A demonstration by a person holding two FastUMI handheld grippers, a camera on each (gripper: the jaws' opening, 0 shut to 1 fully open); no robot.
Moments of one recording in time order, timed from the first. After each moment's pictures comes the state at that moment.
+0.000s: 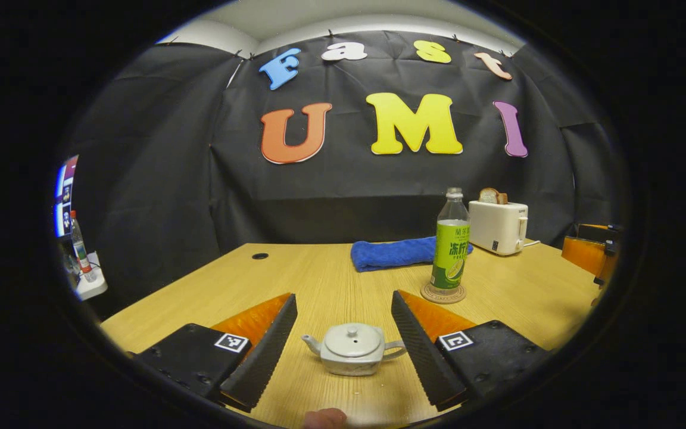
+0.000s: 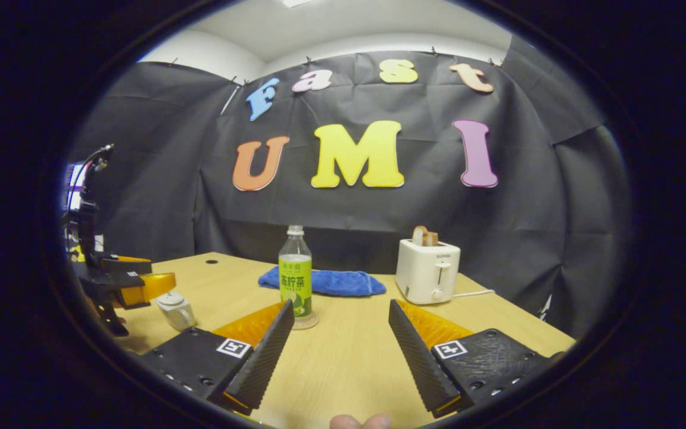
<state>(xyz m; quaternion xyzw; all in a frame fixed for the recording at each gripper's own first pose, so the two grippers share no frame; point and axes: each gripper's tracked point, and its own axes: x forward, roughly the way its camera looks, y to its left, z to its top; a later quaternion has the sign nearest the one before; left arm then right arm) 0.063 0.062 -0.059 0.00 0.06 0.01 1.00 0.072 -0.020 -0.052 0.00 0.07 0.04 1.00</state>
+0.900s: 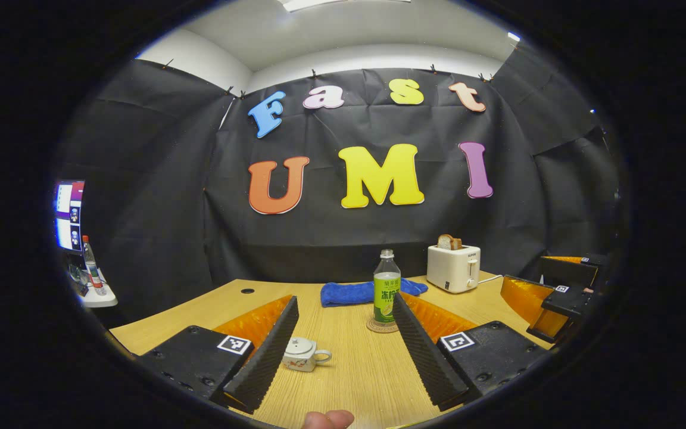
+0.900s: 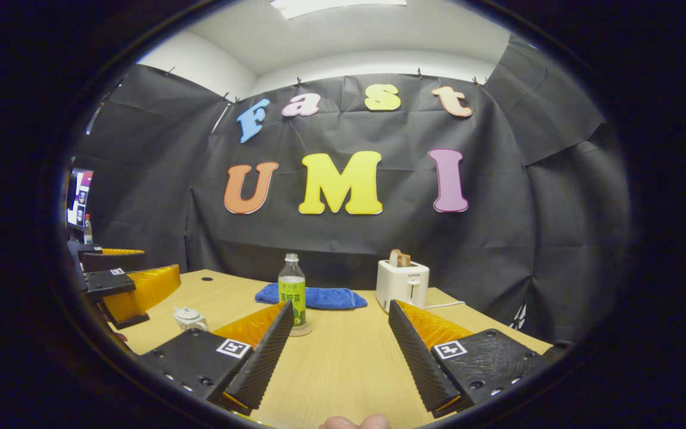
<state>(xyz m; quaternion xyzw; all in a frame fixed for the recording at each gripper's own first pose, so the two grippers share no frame) -0.021 -0.011 0.015 -0.01 0.00 -0.02 1.00 0.000 -0.009 -0.007 0.00 0.03 0.01 1.00</state>
